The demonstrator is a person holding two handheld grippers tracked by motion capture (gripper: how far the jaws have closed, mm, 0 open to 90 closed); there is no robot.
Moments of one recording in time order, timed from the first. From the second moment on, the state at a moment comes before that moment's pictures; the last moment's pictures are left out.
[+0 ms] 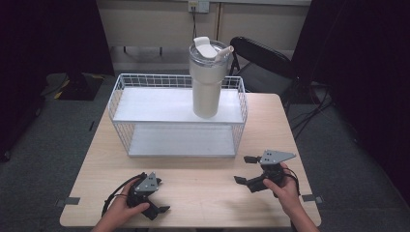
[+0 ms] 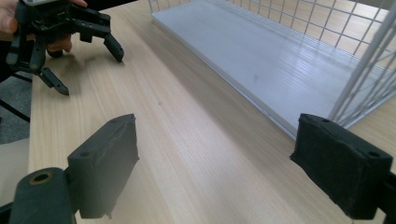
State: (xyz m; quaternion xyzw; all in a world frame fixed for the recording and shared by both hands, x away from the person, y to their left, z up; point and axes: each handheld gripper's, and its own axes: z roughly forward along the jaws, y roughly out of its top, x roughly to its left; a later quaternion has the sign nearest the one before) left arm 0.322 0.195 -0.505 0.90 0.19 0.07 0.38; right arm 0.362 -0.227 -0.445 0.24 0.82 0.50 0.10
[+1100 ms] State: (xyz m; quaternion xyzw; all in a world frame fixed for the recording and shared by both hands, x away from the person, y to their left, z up) left arm 0.322 0.195 -0.505 0.90 0.19 0.07 0.38; right arm 0.347 -0.265 -0.492 0.27 0.85 0.44 0.10
